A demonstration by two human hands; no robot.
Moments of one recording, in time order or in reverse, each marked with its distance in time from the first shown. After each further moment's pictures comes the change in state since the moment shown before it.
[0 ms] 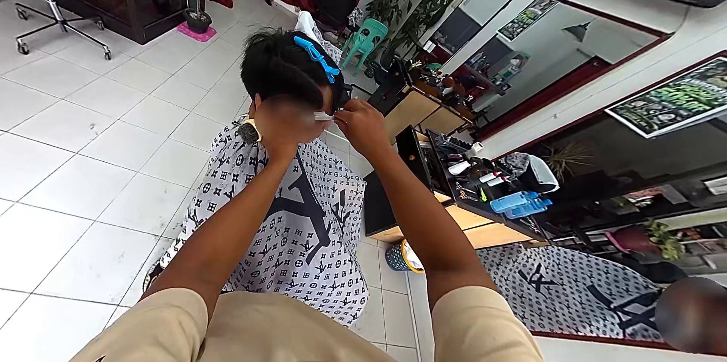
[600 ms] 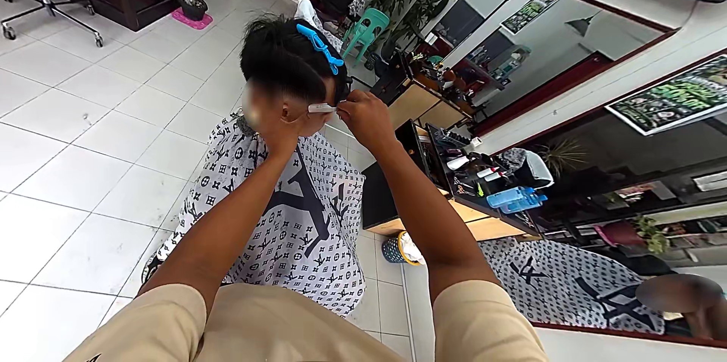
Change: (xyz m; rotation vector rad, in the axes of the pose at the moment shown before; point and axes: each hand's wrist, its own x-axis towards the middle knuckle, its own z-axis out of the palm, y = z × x) left_hand 0.002 0.002 -0.004 -0.009 -0.039 -0.055; right_hand 0.004 0.001 -0.003 -0.013 -0.003 -0.020
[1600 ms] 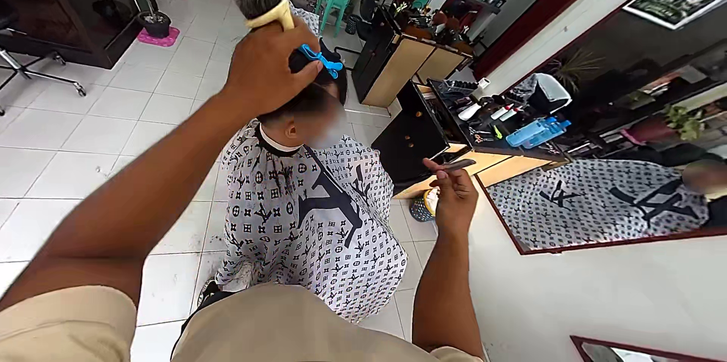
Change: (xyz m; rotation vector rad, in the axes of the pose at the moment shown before) left_hand 0.117 0.145 -0.074 0.323 -0.747 1.061; right_hand -0.201 -0.048 0.004 0.847 0.765 0.849
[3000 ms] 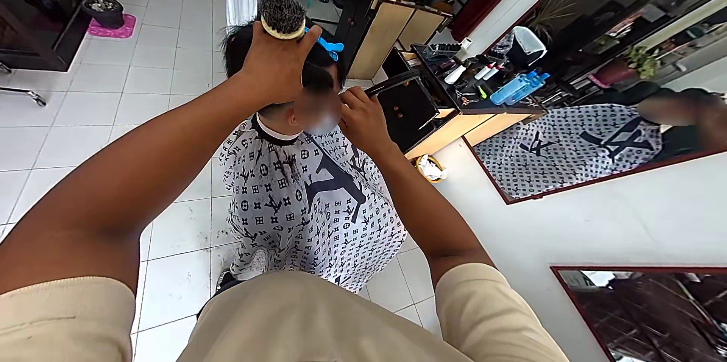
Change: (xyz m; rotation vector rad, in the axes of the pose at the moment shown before) left_hand 0.019 -0.032 0.041 0.388 -0.461 0.003; right_hand 0.059 -0.035 0.183 -0.855 -0.412 -0.773
